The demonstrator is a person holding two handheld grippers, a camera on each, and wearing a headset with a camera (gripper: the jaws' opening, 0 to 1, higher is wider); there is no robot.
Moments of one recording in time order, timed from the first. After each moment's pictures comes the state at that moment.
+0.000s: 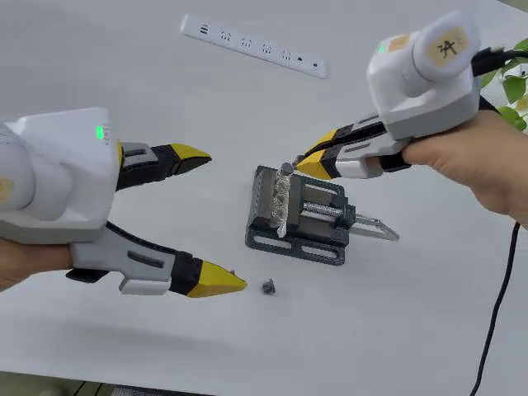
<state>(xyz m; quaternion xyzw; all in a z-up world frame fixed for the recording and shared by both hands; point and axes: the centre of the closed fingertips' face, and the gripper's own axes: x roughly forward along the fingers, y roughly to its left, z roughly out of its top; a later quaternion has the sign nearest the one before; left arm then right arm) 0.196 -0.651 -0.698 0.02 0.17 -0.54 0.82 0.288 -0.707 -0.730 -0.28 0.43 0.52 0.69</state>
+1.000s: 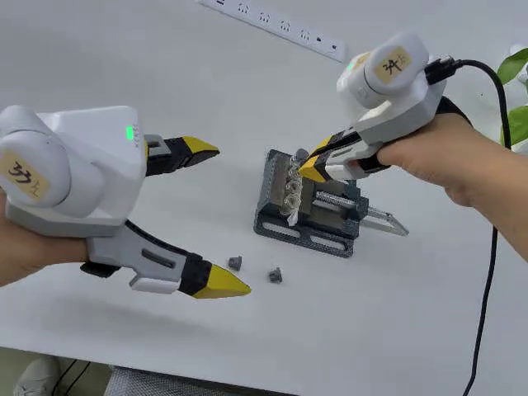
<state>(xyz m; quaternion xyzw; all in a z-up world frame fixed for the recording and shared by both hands) 0.193 -0.651 -0.719 0.02 0.18 -0.54 0.82 0.301 -0.715 -0.780 -0.33 0.47 0.49 0.66</state>
